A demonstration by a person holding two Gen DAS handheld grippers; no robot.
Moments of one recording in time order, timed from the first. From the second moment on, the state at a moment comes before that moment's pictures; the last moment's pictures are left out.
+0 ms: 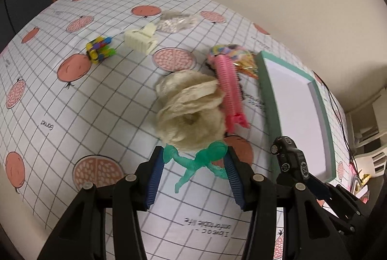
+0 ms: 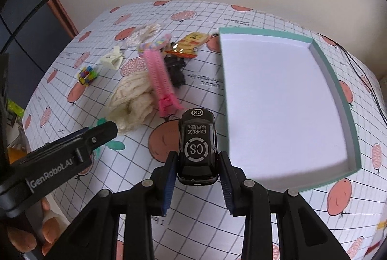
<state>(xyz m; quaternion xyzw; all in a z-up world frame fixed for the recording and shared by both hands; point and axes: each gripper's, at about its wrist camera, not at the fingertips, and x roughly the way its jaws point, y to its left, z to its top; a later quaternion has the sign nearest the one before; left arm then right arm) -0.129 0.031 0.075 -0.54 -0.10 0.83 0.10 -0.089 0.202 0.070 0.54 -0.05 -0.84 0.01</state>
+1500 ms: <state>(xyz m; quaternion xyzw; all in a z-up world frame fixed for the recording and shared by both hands) -0.210 0.220 0.072 -0.50 0.02 0.84 0.21 -0.145 0.376 0.052 0.48 -0.10 -0.86 -0.11</state>
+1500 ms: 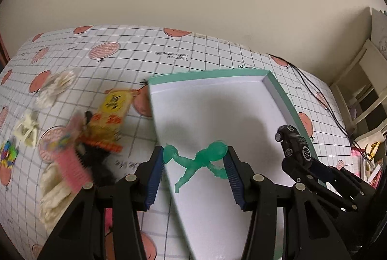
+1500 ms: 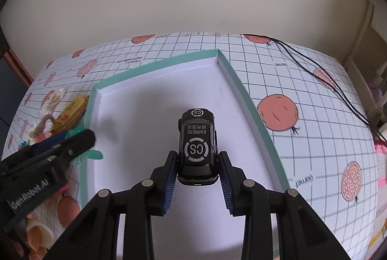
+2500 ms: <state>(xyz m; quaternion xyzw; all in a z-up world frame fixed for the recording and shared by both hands) -0.243 0.255 0.032 -0.50 0.06 0.84 0.20 -0.184 0.391 0.018 0.49 -0.09 -0.86 -0.12</state>
